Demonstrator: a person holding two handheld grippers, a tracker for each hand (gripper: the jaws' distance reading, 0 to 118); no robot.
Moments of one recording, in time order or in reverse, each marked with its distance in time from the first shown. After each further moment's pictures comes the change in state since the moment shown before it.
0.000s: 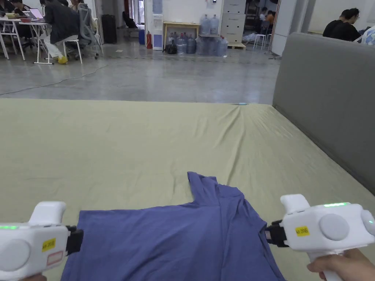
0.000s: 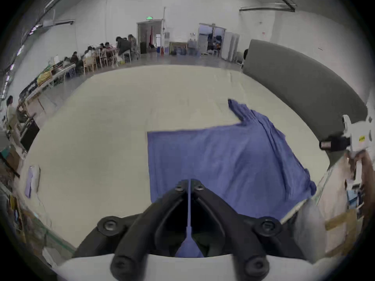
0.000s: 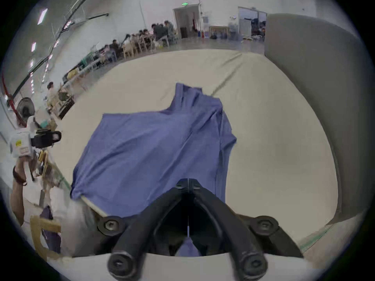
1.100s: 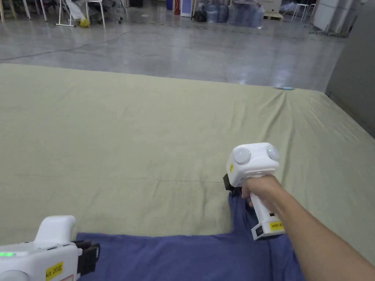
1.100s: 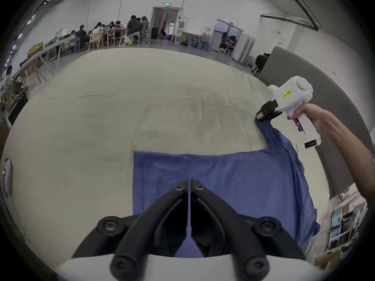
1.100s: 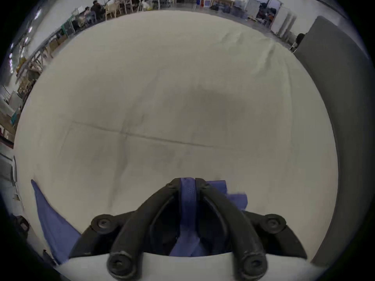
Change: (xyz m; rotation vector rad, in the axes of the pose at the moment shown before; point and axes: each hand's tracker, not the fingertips) left arm -0.045 0.055 -0.142 -0.067 -0.030 0.146; right arm -0.063 0.280 -0.350 -0.250 -0.150 0.079
